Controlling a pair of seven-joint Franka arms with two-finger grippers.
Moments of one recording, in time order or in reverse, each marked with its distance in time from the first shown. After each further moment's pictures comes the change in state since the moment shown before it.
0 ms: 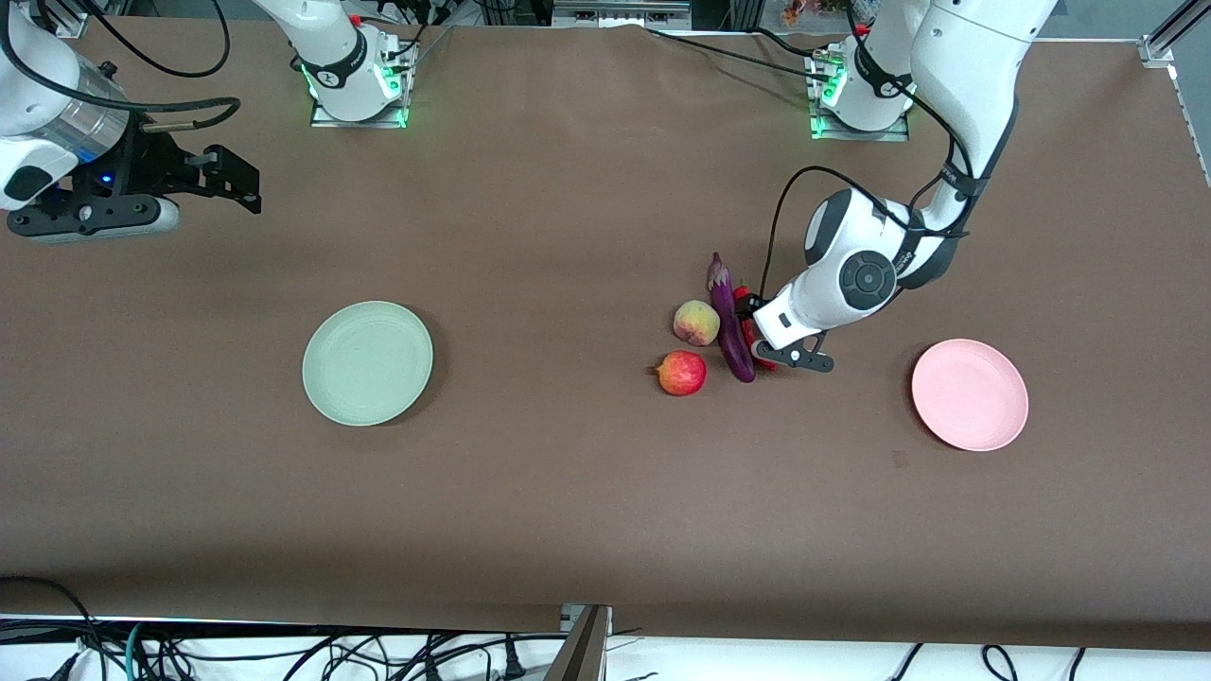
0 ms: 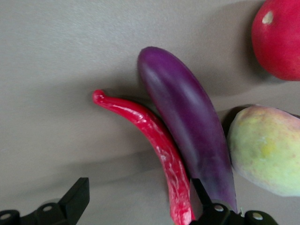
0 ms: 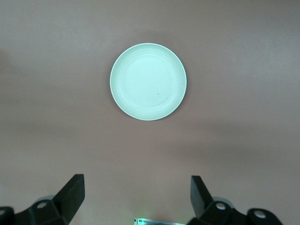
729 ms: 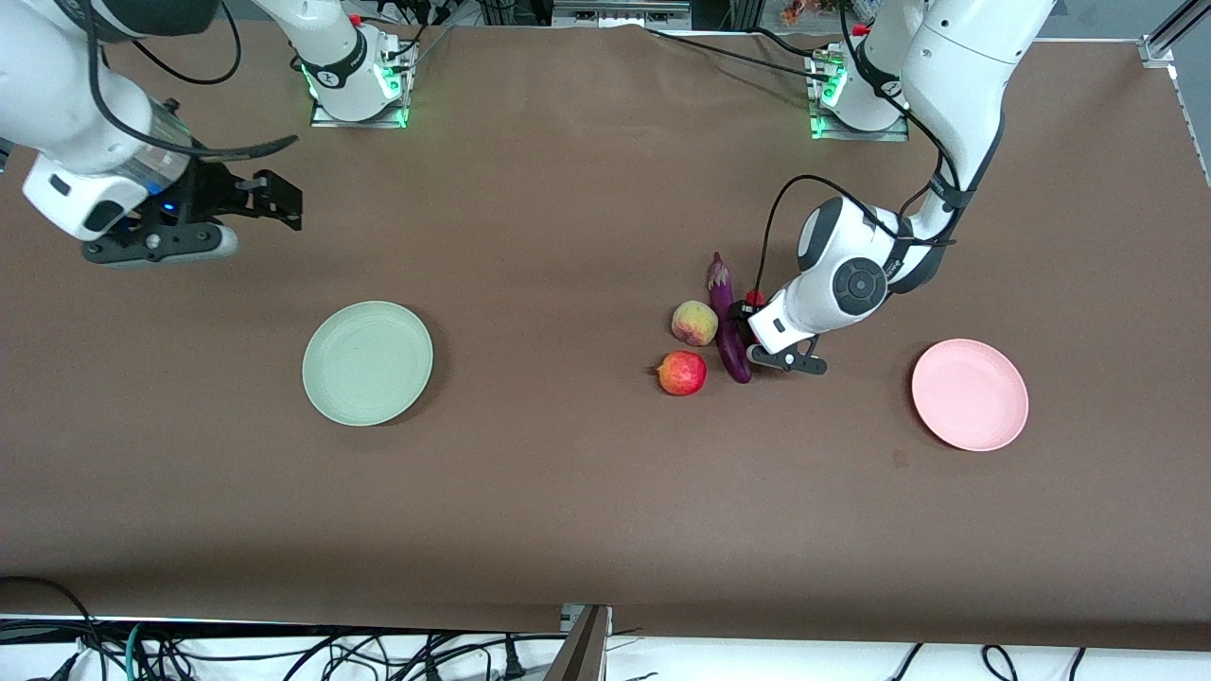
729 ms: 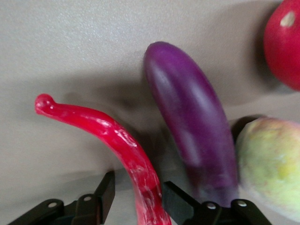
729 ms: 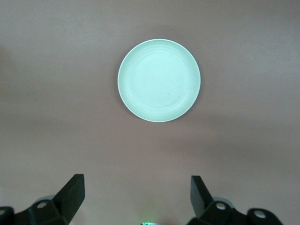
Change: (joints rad) left arm 0.002 0.031 -0.004 0.003 -0.068 0.037 -0.012; right arm 0.056 0.049 0.017 -0.042 0.001 0.062 0.066
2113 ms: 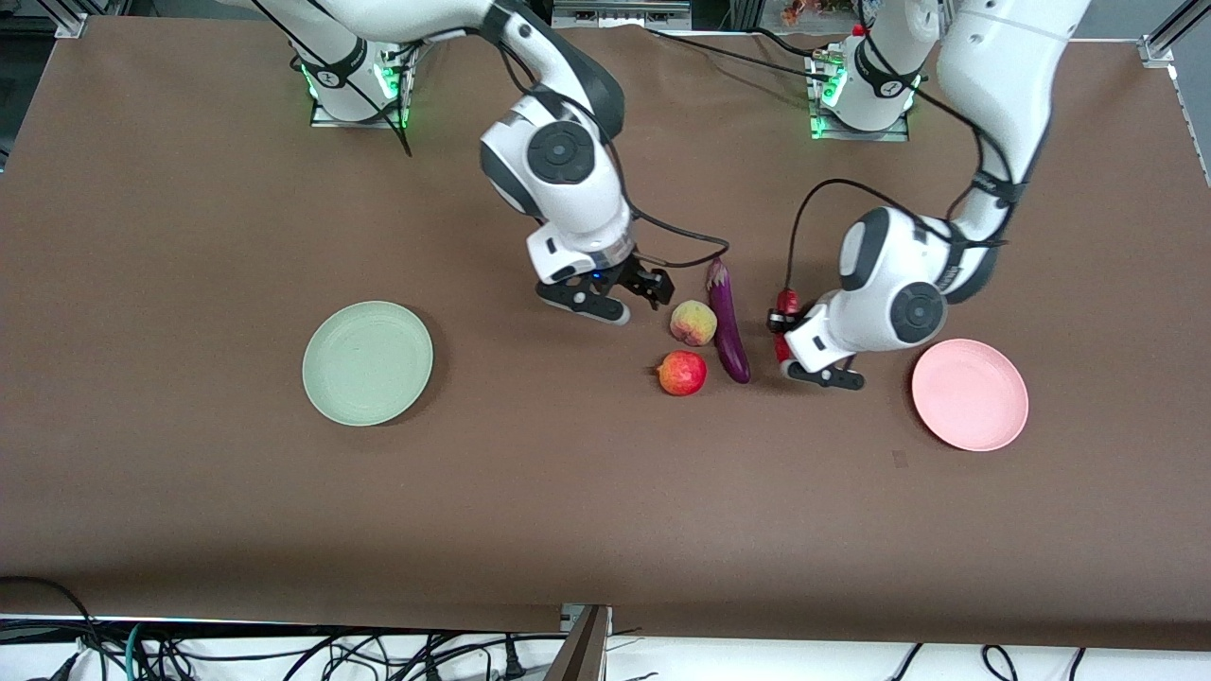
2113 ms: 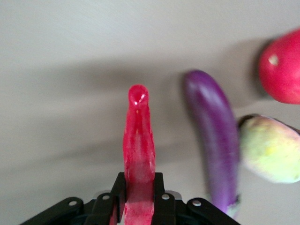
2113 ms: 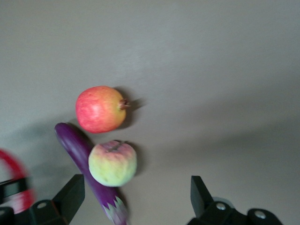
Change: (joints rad) left arm 0.068 -0.062 0.067 0.169 0.064 -0.318 0.076; right arm 0.616 0.625 0.005 0.243 -0.081 0.705 1.129
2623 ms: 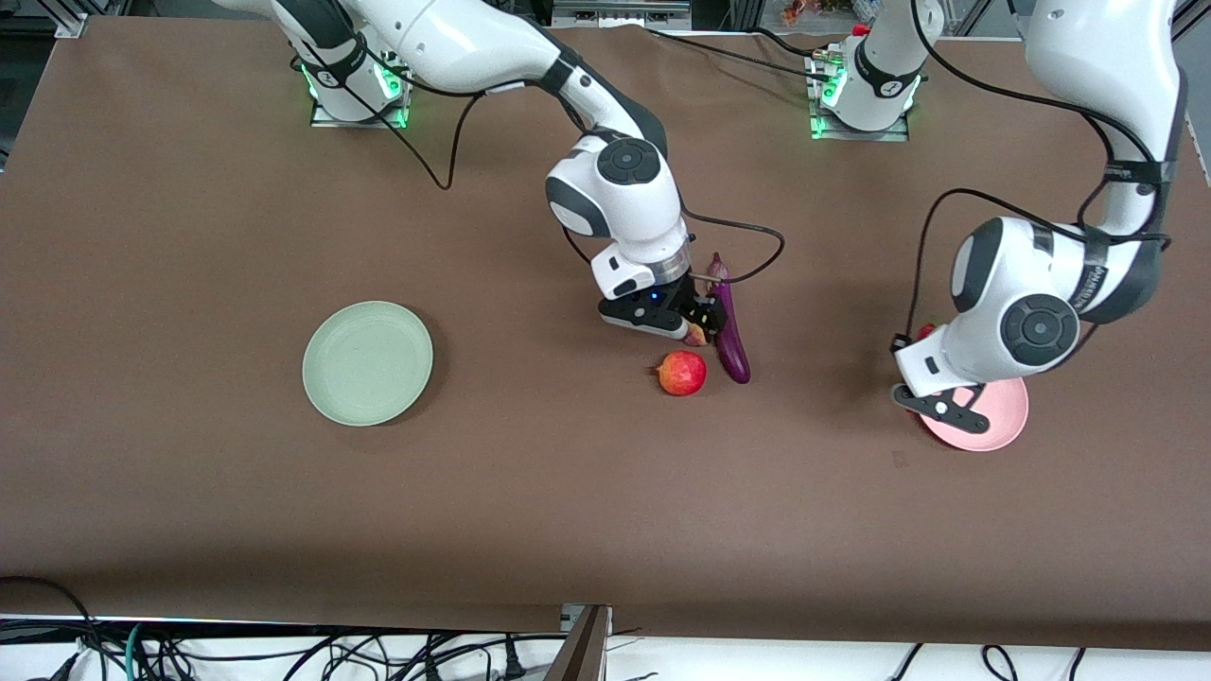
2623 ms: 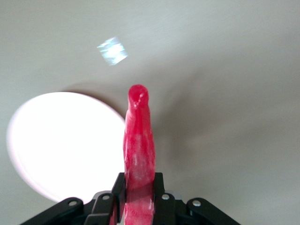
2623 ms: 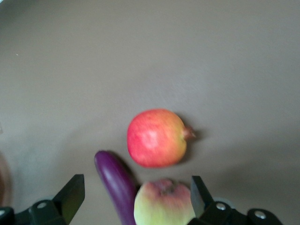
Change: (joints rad) left arm 0.152 0.017 0.032 0.153 0.388 -0.099 0.272; right arm 0.157 0.239 -0.136 0.234 -0.149 0.206 0.077
